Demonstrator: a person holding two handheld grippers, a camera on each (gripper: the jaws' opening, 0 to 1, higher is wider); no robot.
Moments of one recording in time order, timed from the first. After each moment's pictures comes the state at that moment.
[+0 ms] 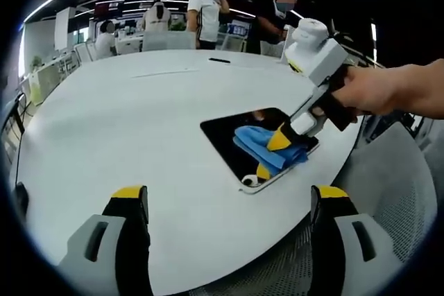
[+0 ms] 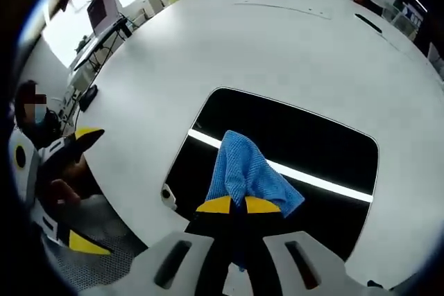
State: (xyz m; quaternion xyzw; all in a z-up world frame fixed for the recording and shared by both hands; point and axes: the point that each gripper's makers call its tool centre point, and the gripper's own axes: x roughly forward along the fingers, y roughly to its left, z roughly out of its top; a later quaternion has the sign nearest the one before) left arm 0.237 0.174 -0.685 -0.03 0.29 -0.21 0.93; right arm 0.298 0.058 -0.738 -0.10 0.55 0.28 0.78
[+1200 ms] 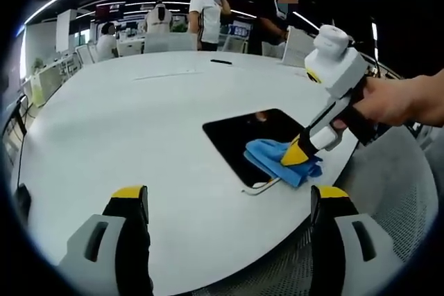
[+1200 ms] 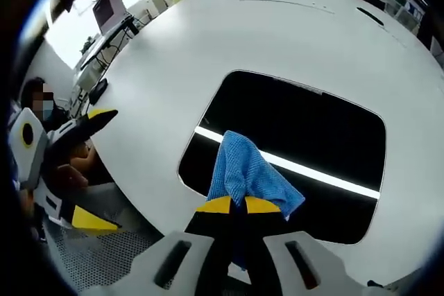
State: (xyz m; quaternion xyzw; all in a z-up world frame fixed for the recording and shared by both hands) left arm 0.239 0.176 -0.685 -0.03 0.29 -0.21 0.93; right arm 0.268 0.058 -0.738 -0.08 0.56 0.29 0.77
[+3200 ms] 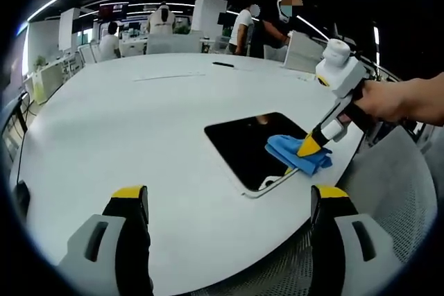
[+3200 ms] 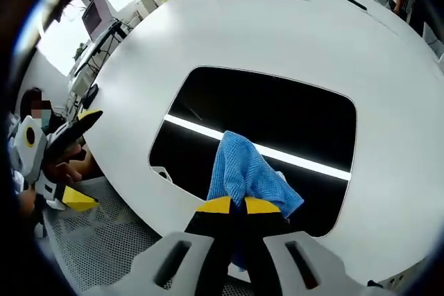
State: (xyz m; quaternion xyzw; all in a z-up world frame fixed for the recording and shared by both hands) left arm 0.241 0.177 -0.681 -0.03 0.28 -0.20 0.94; right arm 0.285 0.010 -0.739 -0.07 0.57 0.27 0.77
